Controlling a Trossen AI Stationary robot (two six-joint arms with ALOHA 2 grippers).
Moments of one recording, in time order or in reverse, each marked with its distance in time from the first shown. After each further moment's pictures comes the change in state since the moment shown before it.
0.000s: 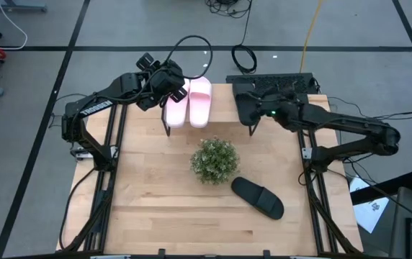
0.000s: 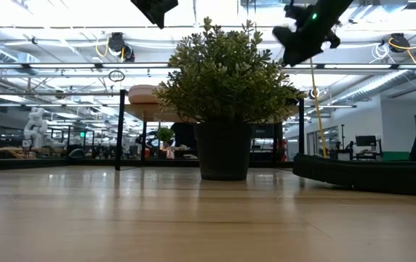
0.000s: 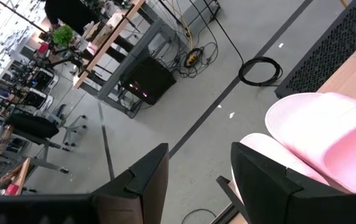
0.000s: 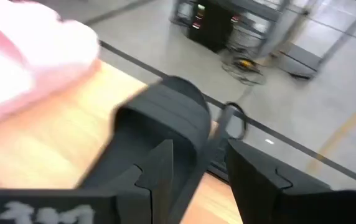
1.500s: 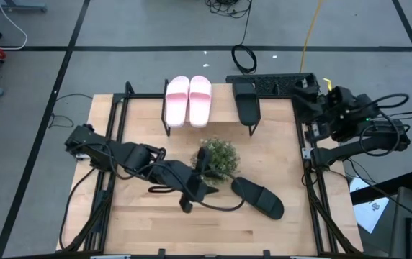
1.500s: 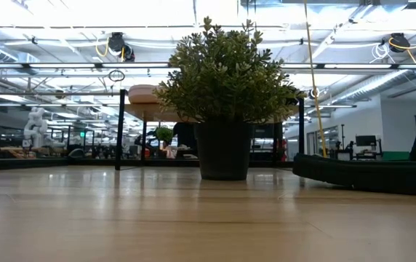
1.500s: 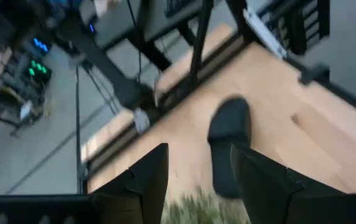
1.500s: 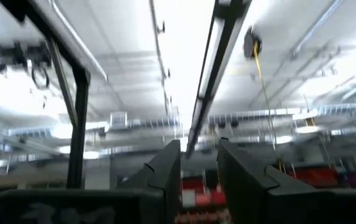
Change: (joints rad) left arm -0.674 0.130 -0.001 0.409 0.658 0.467; right arm 0.333 -0.280 0.000 1.149 -0.672 -0.268
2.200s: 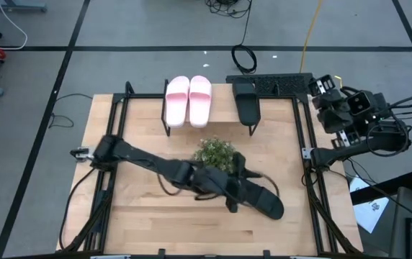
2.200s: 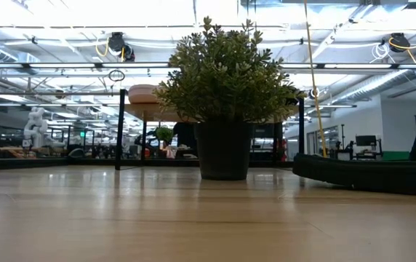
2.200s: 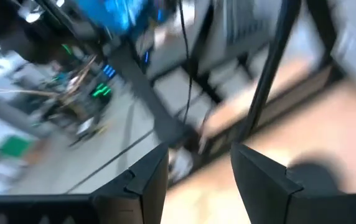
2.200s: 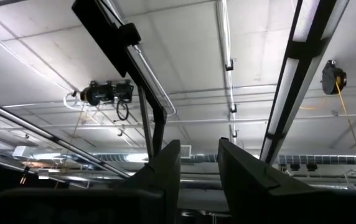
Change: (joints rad) left arm 0.062 0.302 0.002 0.576 -0.086 0.113; right arm 0.000 -0.048 0.000 0.124 -0.293 0.072
